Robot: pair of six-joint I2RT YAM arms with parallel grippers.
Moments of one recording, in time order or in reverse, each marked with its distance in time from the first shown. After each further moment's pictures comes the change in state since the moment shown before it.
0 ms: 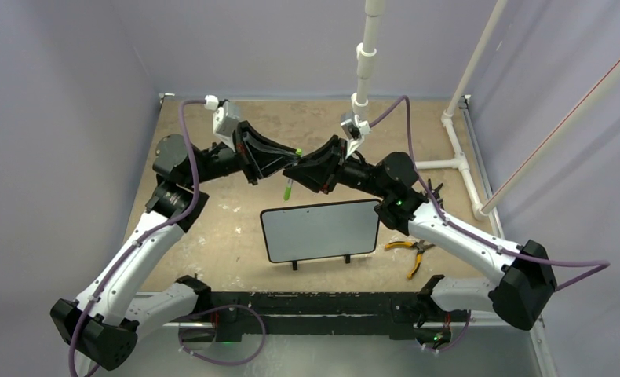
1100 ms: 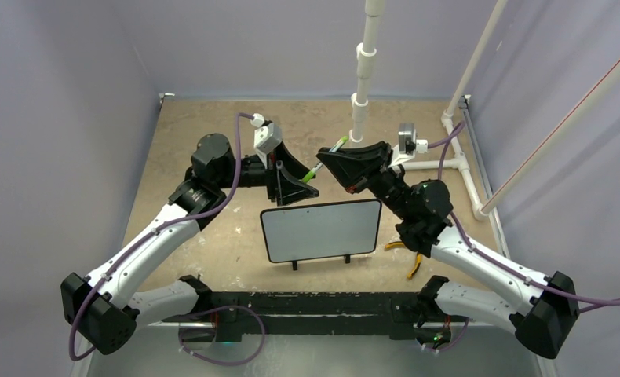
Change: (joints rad) left arm -0.123 0.087 -0.043 -0.159 0.043 0.167; right arm 0.006 -0.244 -0.178 0.163 0.339 0.015
